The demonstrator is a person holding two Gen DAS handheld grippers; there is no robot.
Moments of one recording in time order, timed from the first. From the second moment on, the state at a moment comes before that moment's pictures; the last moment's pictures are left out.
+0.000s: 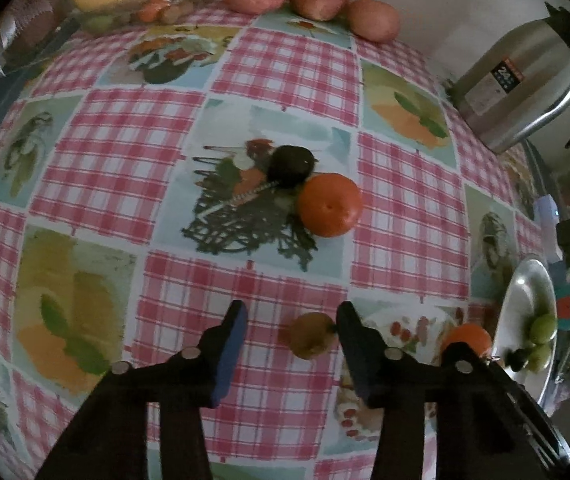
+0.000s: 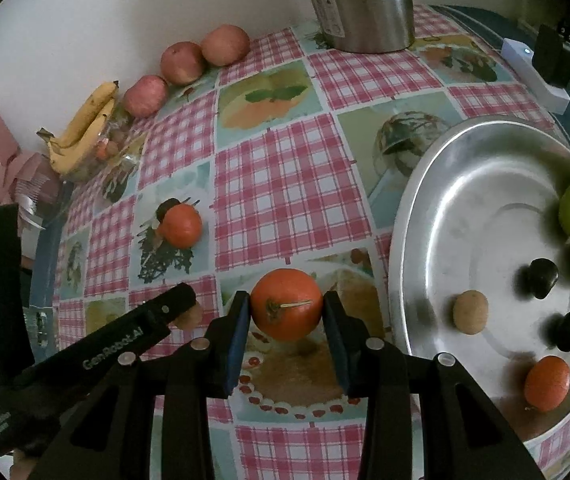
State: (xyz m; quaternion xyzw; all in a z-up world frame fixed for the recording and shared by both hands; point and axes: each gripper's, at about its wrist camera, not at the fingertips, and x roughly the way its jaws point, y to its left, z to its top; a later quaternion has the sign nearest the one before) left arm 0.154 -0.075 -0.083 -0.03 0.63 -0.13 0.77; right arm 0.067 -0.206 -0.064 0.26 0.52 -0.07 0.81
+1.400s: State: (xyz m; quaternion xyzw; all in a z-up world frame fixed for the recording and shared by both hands) left arm 0.123 -0.116 -0.019 -0.04 0.57 -0.23 0.78; right arm 0.003 -0.316 -0.053 0.35 0.46 -0.20 0.79
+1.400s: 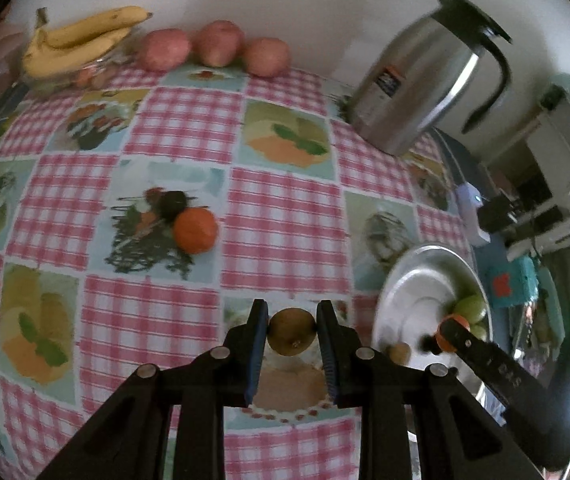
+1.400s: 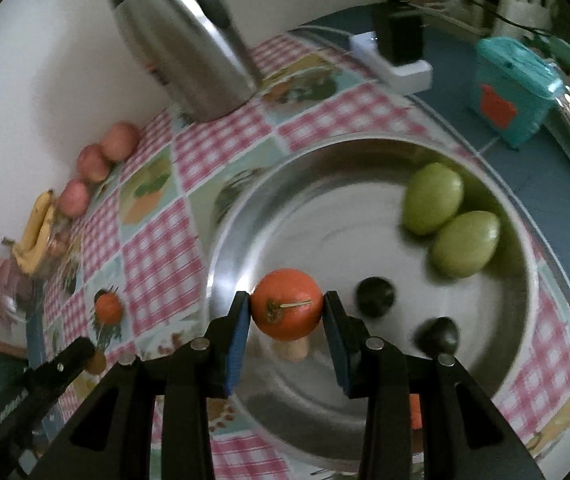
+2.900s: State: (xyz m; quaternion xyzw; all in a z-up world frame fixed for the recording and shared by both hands) left arm 0.074 -0.211 -0.053 0.05 0.55 -0.33 0.76; right arm 0.004 -0.339 -0.070 0.36 0.46 -0.19 0.79
